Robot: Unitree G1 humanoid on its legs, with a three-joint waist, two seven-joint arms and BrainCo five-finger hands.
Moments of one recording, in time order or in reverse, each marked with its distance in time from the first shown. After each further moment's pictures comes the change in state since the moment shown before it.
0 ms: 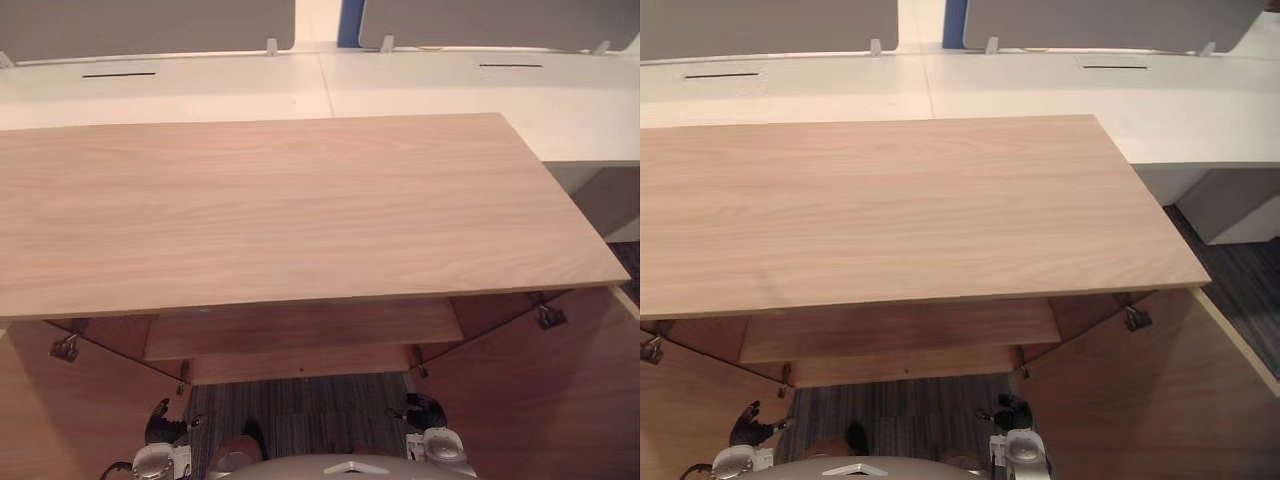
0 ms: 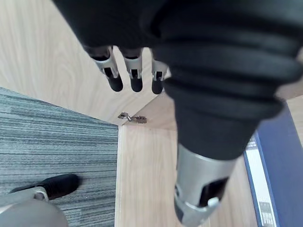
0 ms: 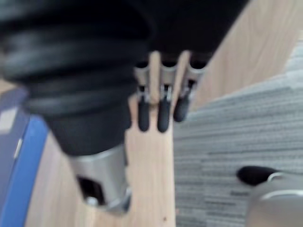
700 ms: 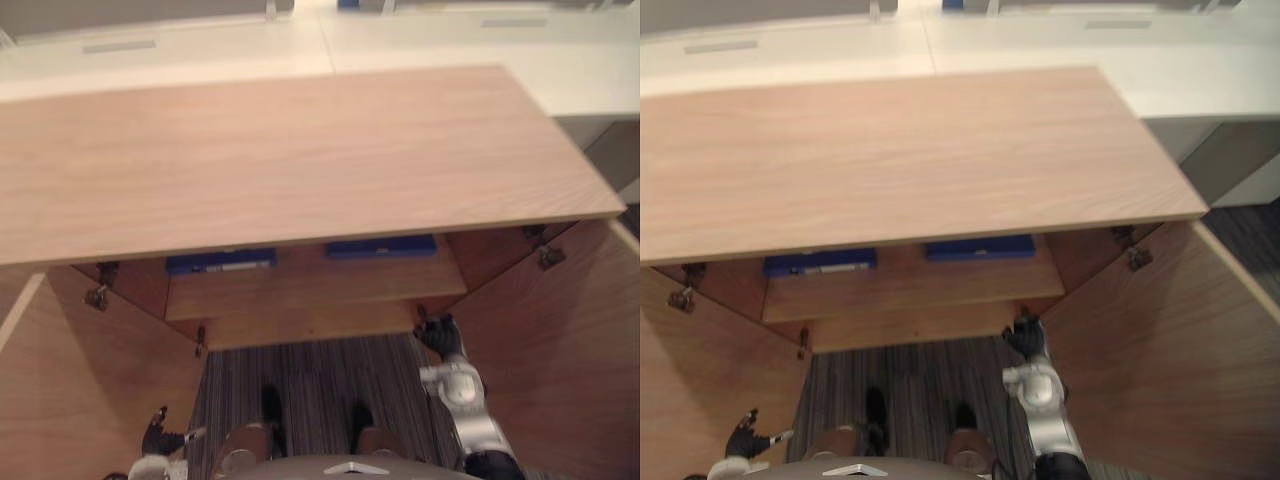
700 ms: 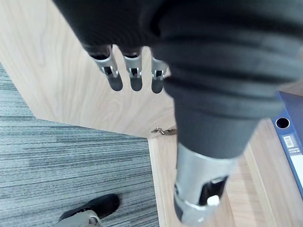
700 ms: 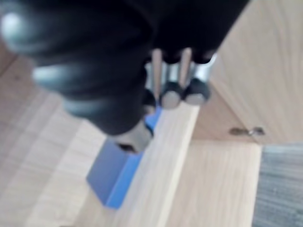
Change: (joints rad) left arm 0.034 0.023 -0.040 -0.081 0.009 -0.029 0.002; right arm -0.128 -0.156 0.151 -0.467 -0.098 -0.038 -0.032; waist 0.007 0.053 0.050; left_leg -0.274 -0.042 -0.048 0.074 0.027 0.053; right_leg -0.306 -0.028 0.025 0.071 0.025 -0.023
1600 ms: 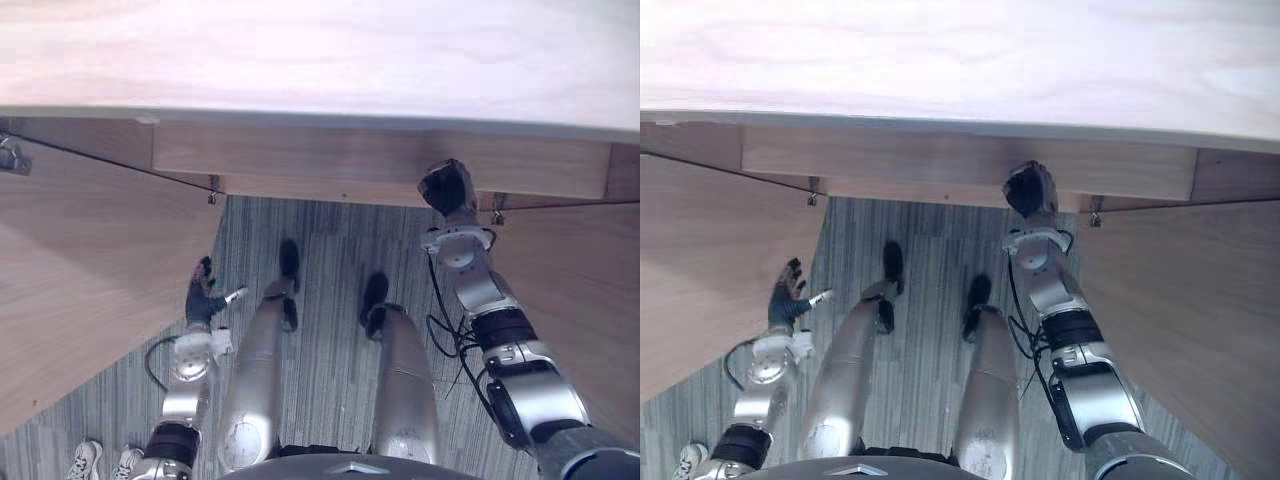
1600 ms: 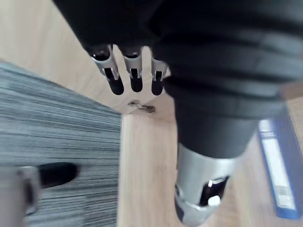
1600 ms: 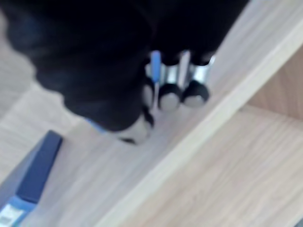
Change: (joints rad) left arm -0.200 -0.066 -0.198 -0.328 -0.252 -0.072 0.029; right arm -0.572 -0.226 0.161 0.081 -0.059 0.029 -0.133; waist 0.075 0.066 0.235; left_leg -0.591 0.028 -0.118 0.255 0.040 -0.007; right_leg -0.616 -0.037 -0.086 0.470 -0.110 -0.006
